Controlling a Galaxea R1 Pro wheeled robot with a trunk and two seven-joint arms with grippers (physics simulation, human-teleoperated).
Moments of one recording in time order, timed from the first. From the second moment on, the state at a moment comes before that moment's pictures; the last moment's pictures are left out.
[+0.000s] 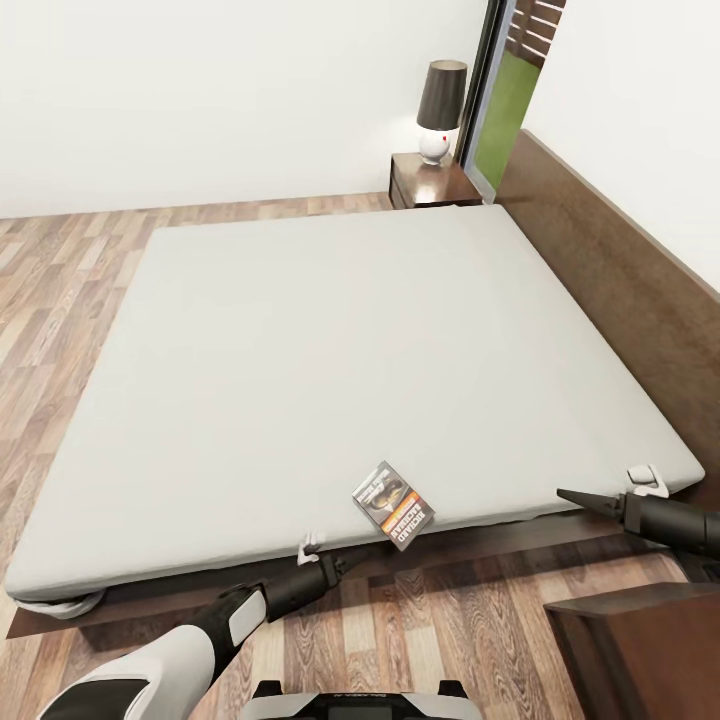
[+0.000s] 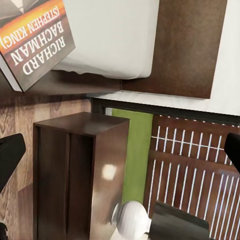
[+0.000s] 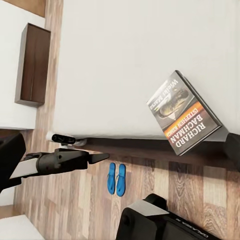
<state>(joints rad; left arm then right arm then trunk) -0.74 -0.09 0.05 -0.11 0.36 0.18 -1.02 -0.32 -0.70 -0.12 -1.38 -0.83 0.85 0.92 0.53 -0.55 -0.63</state>
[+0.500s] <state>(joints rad) -0.74 -0.09 0.05 -0.11 0.36 0.18 -1.02 -0.32 -0.70 -0.12 -1.38 -0.83 0.85 0.92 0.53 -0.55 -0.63</state>
